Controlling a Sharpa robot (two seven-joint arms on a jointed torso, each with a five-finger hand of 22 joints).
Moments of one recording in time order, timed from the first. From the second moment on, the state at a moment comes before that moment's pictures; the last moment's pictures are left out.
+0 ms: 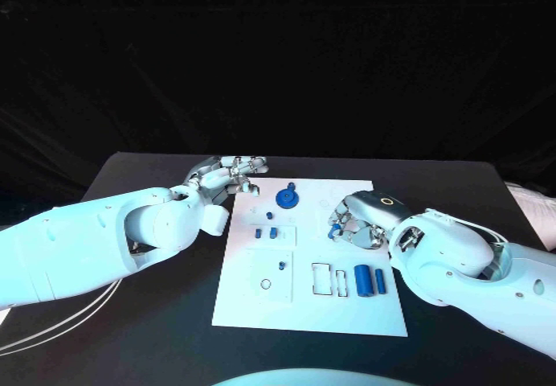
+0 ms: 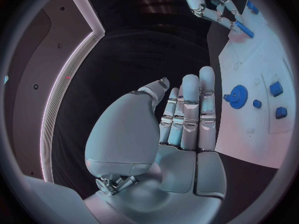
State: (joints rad) left arm 1.18 -0.91 -0.03 1.61 0.13 -0.29 0.31; left_hand 1.39 -0.14 0.39 0.11 0.13 1.02 0.19 0.10 0.07 1.10 0.12 0.16 0.07 1.22 0.03 0.98 0.43 0.17 1.19 0.13 0.54 0.88; right arm 0.99 -0.90 0.11 1.81 -1.77 -0.23 -0.37; right_hand 1.50 -0.06 0.36 0.11 0.09 1.15 0.12 0.09 0.09 1.22 0.07 0.11 0.07 1.47 -0.01 1.21 0.99 0.08 1.39 0.09 1.38 1.31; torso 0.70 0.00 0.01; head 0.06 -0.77
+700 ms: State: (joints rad) left arm 1.17 -0.90 -0.03 1.61 0.13 -0.29 0.31; left_hand 1.39 -0.14 0.39 0.11 0.13 1.02 0.19 0.10 0.07 1.10 0.12 0.16 0.07 1.22 0.03 0.98 0.42 0.17 1.19 0.13 0.54 0.88; right arm 0.92 -0.76 0.10 1.92 -1.73 -0.29 -0.35; right_hand 1.50 -0.07 0.36 0.11 0.09 1.15 0.13 0.09 0.09 1.22 0.07 0.11 0.07 1.47 -0.01 1.21 0.99 0.08 1.39 0.09 1.38 1.31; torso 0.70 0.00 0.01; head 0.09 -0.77
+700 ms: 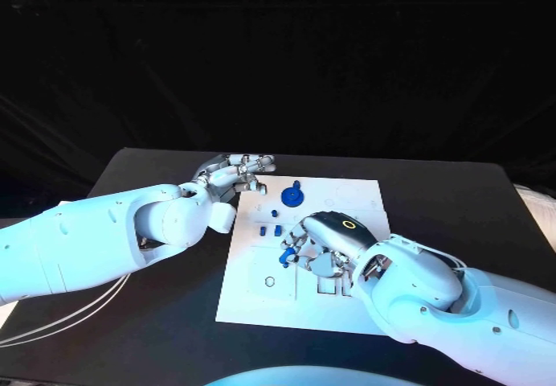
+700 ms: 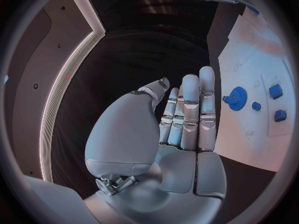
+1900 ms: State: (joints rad) left arm 1.17 -0.90 -0.03 1.61 0.13 -0.29 0.31; left_hand 1.39 -0.14 0.39 0.11 0.13 1.02 0.19 0.10 0.07 1.10 0.12 0.16 0.07 1.22 0.03 0.98 0.42 0.17 1.19 0.13 0.54 0.88; right arm 0.88 -0.66 0.08 1.82 -1.76 -0.19 -0.32; right_hand 1.49 -0.08 0.38 0.10 0.09 1.15 0.13 0.08 0.09 1.23 0.07 0.10 0.07 1.47 -0.01 1.21 0.98 0.08 1.39 0.09 1.38 1.30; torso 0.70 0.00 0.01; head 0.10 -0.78
